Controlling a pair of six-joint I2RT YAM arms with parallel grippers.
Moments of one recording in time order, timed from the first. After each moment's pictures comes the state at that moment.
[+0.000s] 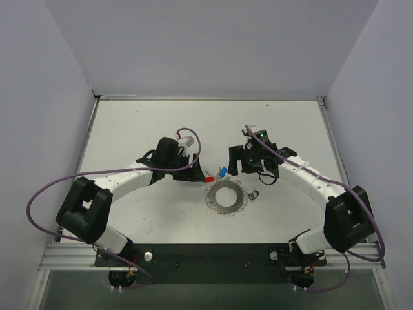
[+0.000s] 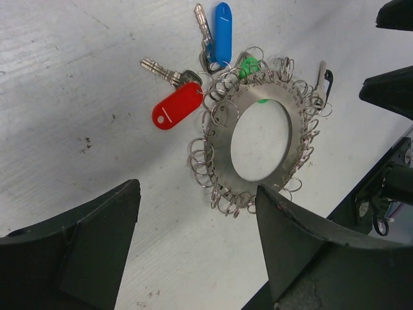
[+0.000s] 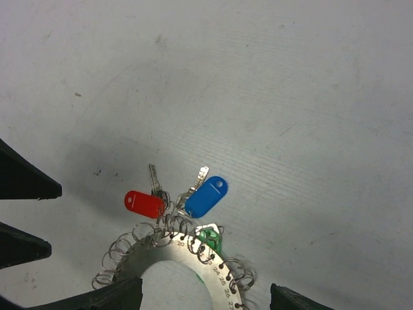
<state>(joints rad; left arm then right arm) -0.54 1.52 0.85 -0.13 0.38 -0.46 0.49 1.41 0.94 -0.41 -0.13 0.26</state>
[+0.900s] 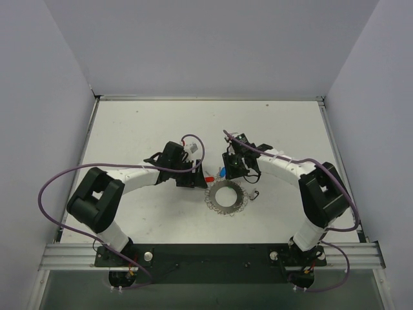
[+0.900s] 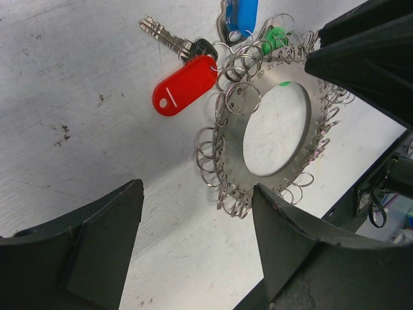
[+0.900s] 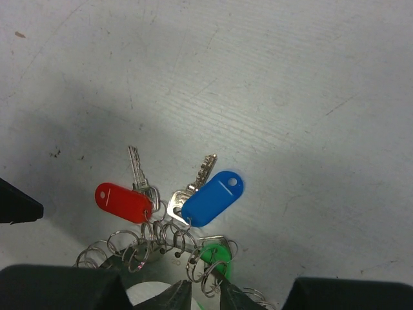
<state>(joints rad) -0.56 1.64 0.85 -0.12 0.43 -0.52 0.58 1.68 1.04 -0.42 -0.08 0.25</state>
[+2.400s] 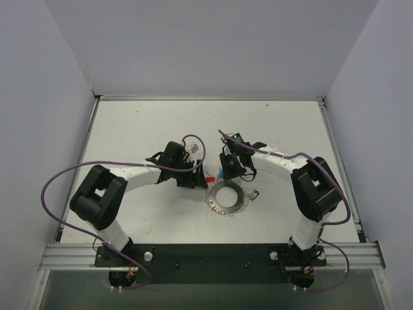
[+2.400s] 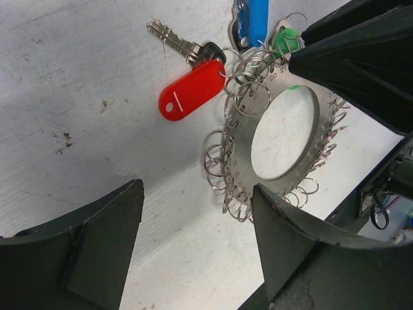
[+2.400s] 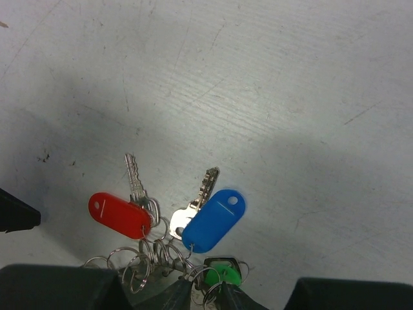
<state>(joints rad) -0.56 1.67 0.87 -0.12 0.43 -0.51 0.60 1.76 1.09 -0.43 -0.08 0.25</state>
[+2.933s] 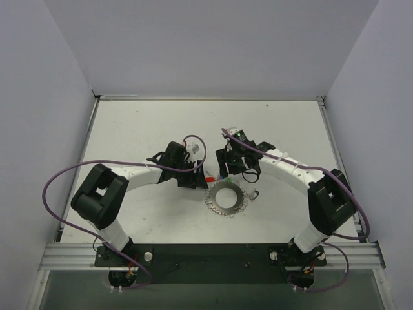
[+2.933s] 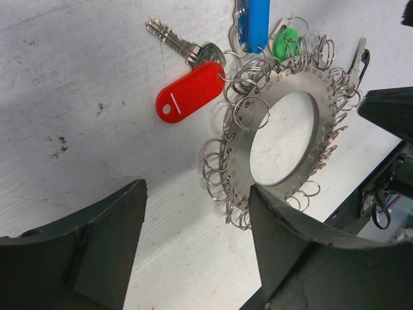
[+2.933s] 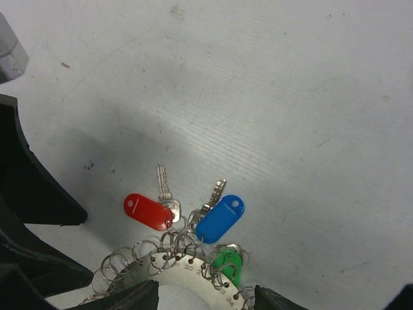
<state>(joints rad) -0.57 1.68 0.87 -0.12 0.43 -0.51 0.62 1.61 1.09 -0.47 -0.01 0.23</state>
